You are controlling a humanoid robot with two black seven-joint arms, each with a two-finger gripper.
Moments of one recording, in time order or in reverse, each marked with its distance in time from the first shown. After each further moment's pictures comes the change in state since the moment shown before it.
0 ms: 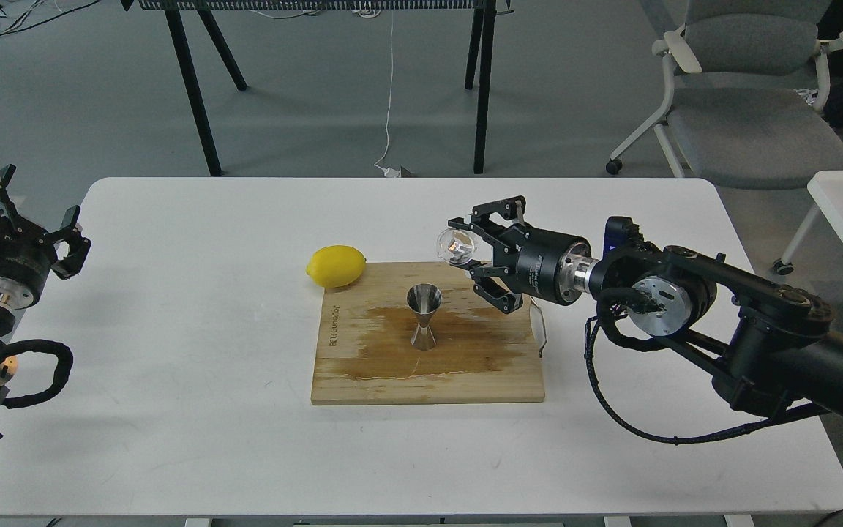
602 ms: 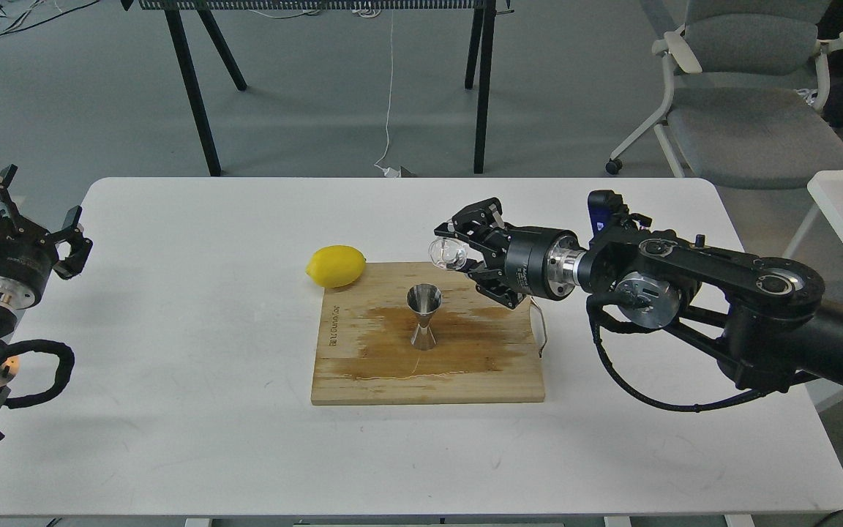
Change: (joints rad) left arm 0.000 -0.007 0.000 0.000 0.000 0.000 0.000; right arm 0.133 -0.005 -0.156 -0.003 -0.160 0.000 0.001
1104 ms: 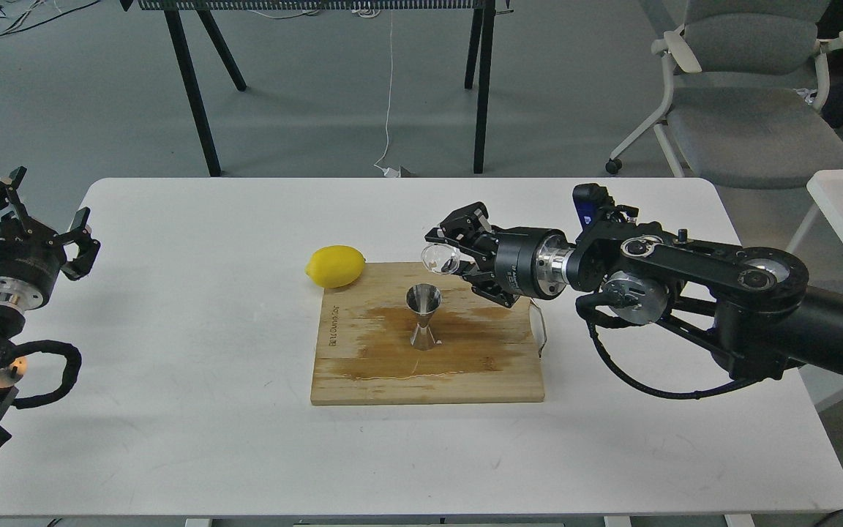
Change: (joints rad) left arm 0.000 -0.010 0.000 0.000 0.000 0.000 0.000; right arm 0.073 0.030 -0.090 -0.016 -0.039 0.000 0.000
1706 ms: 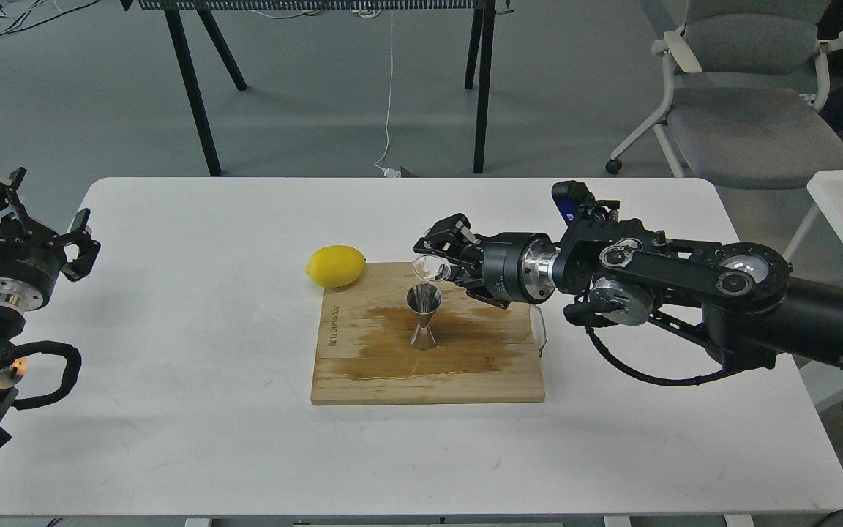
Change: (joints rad) left arm 0.003 0.000 0.000 0.000 0.000 0.000 0.000; right arm 0.052 0.031 -0.075 -0.011 -0.061 0.000 0.002
